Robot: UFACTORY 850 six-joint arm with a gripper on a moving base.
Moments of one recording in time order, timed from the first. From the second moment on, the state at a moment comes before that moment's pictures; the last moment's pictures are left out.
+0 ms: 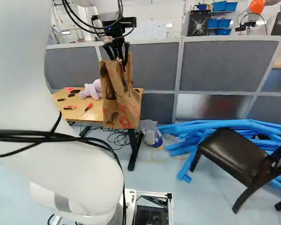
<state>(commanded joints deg) 0.4 3.3 -76.1 0.0 -67.3 0.0</state>
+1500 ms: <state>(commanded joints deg) 0.4 3.3 -76.1 0.0 -67.3 0.0</state>
